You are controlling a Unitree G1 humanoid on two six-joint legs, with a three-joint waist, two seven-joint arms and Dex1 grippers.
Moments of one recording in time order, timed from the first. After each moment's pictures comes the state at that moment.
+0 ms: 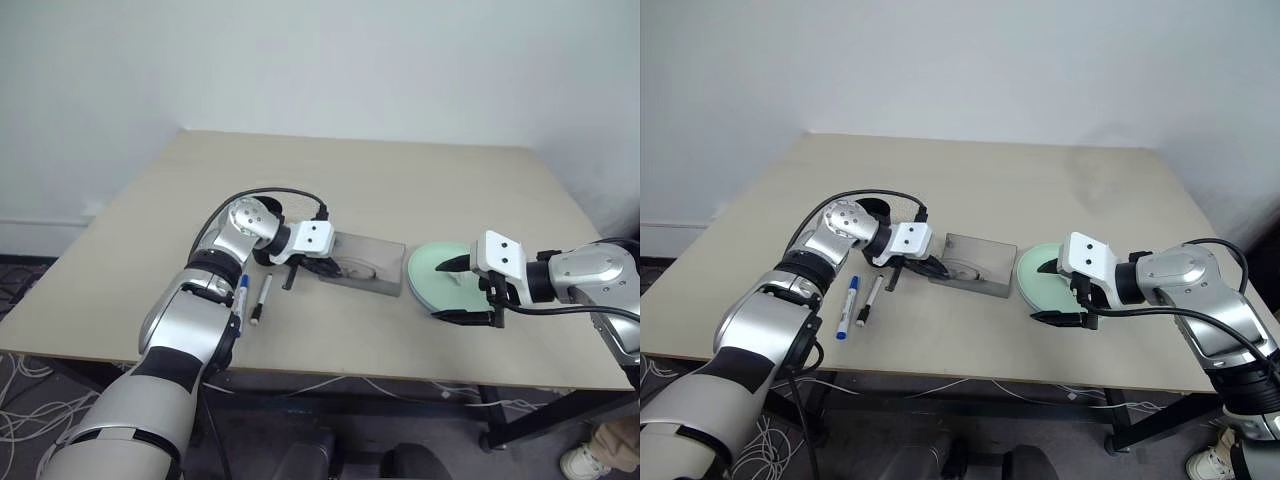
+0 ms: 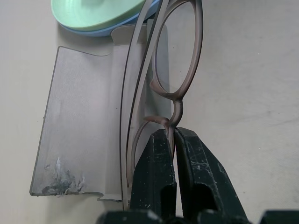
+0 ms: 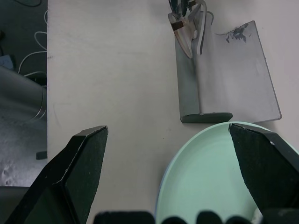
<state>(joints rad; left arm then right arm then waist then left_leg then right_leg) -1.15 0.37 -0.30 1.25 0.22 -0.51 -1.42 -0.42 -0.92 0.15 -0.24 0.27 0.50 1.19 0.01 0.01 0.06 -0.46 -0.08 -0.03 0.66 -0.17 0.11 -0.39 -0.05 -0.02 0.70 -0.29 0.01</state>
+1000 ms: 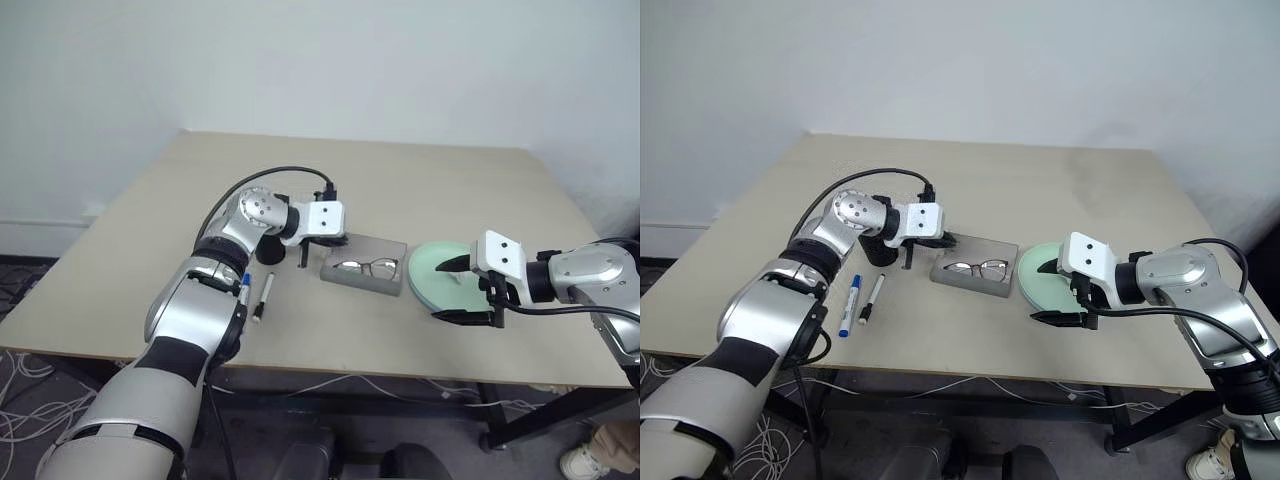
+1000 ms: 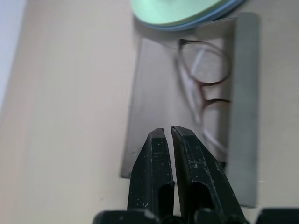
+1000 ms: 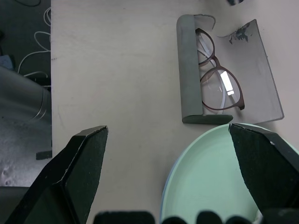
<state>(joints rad) -1.23 0.34 -0.31 1.29 0.34 -0.53 -1.07 -0.42 -0.92 0.15 -0.24 0.27 0.50 1.18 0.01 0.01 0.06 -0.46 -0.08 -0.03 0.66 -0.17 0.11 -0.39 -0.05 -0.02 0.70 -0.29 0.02</state>
